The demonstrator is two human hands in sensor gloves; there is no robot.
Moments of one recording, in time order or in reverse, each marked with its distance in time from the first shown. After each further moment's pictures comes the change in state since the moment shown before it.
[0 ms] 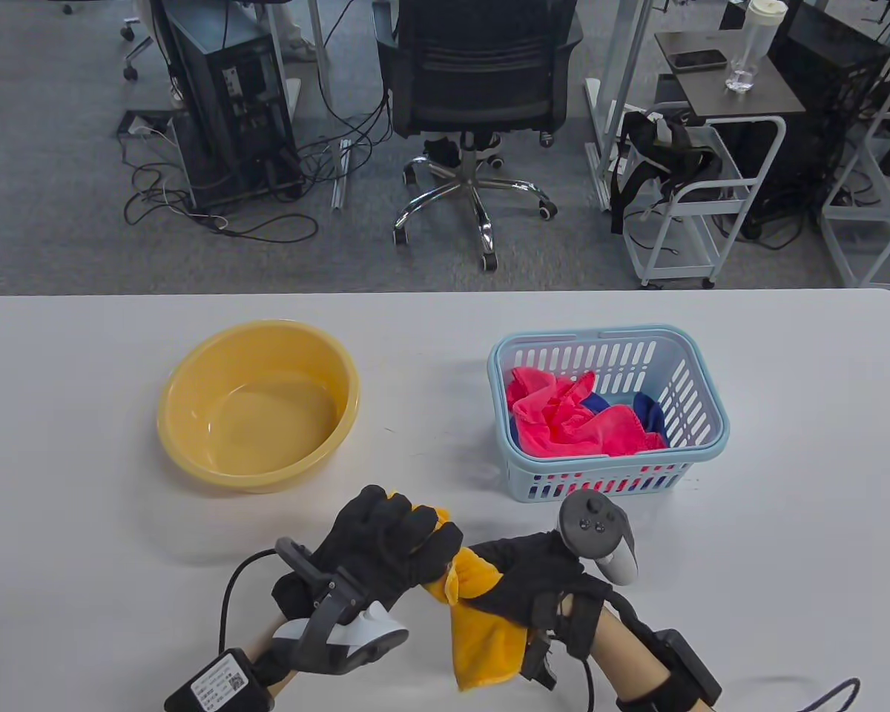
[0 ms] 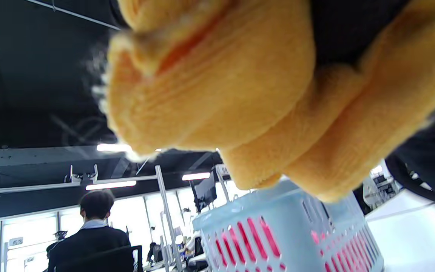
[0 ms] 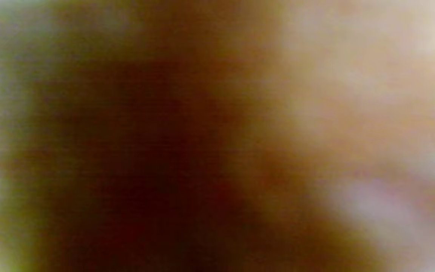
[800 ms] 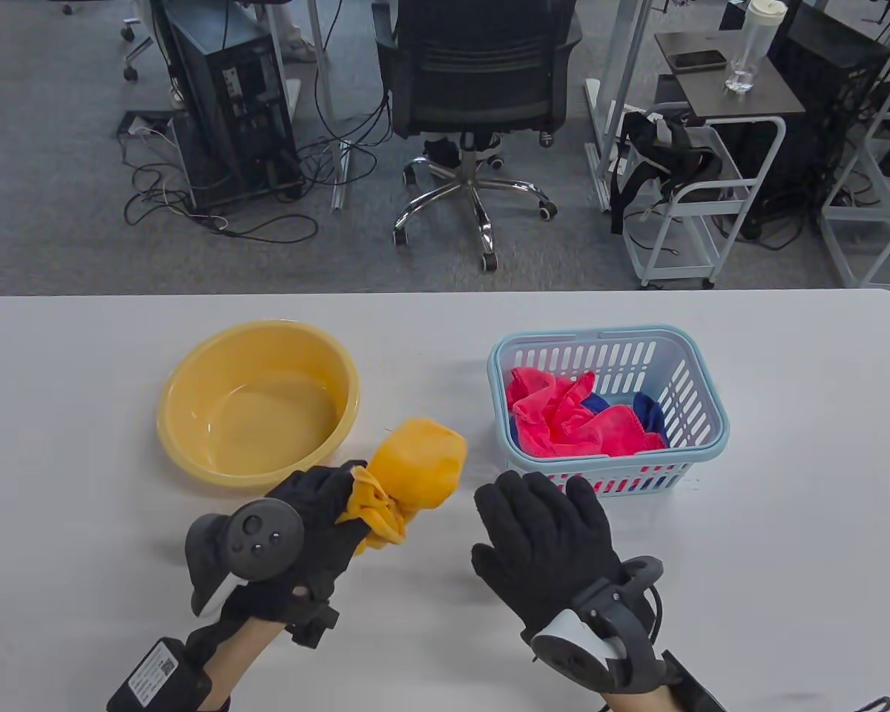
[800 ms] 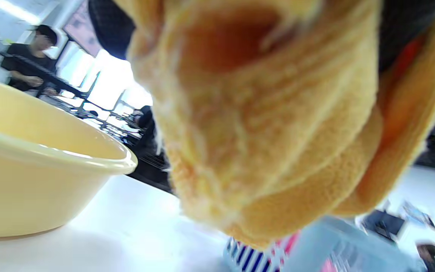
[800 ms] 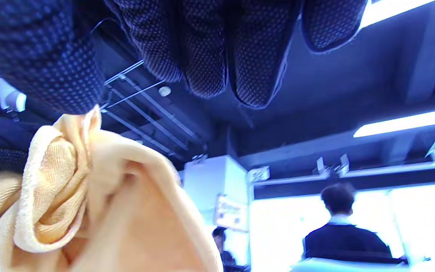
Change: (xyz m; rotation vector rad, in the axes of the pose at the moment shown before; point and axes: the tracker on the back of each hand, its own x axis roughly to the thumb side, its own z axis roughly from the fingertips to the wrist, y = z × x) left_hand -0.082 0.006 0.015 -0.414 0.531 0.511; right_hand 0.103 0.054 0.053 -0.652 -0.383 1.527
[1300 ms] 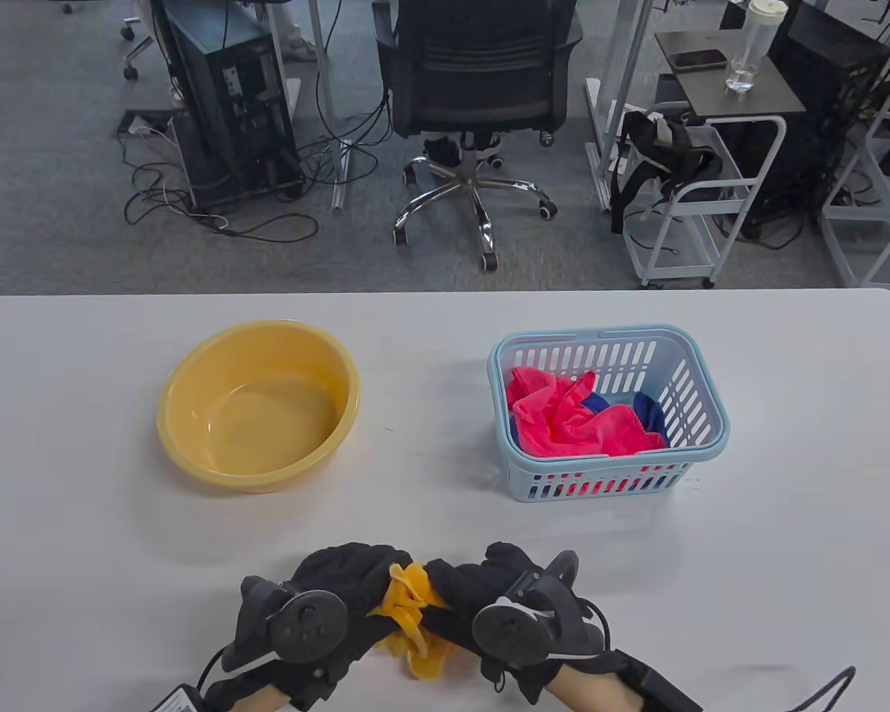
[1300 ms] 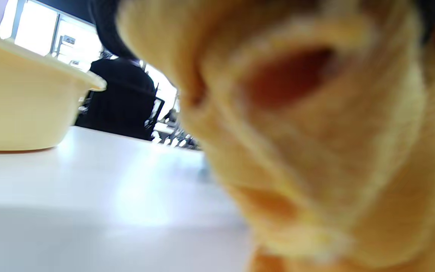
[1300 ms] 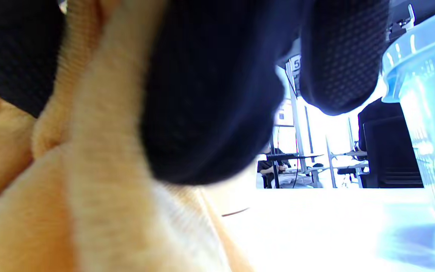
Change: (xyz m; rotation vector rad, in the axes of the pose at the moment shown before) left_hand -0.003 -0.071 0.041 -0.122 -0.166 -0.165; right_hand 0.022 0.071 0.005 0.375 -0.020 -0.224
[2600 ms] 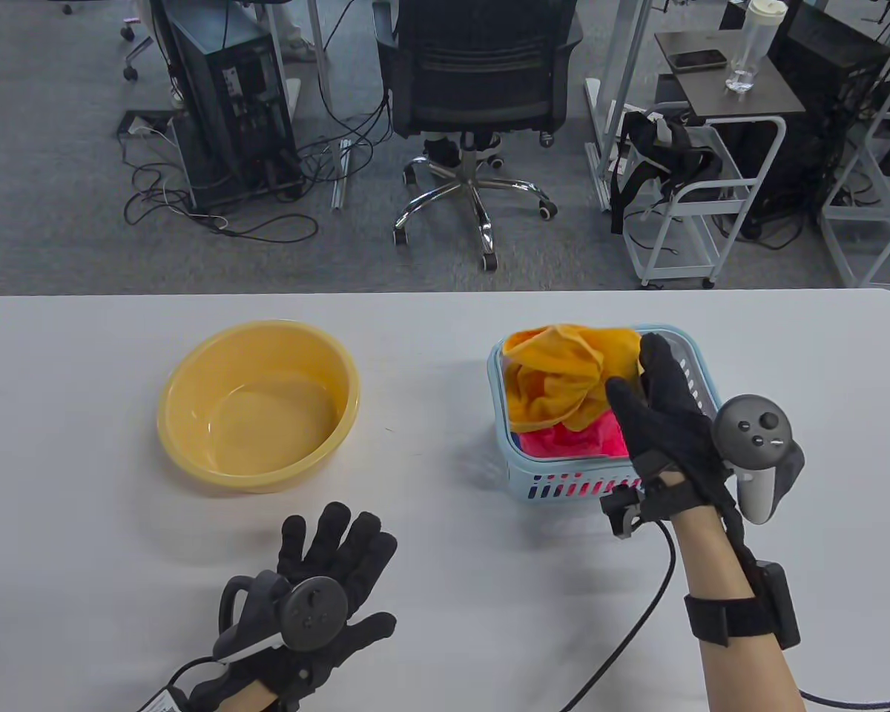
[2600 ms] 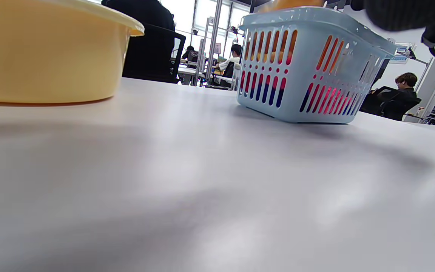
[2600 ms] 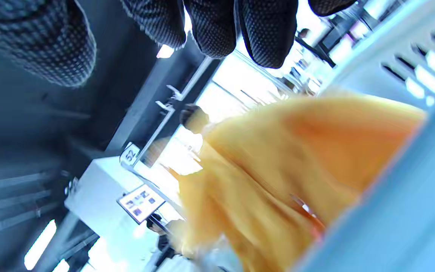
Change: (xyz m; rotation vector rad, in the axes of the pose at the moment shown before) left_hand -0.013 -0.005 0.003 -0.270 0.064 -0.041; right_hand -0.190 -0.113 0.003 -0.351 0.662 -0.411
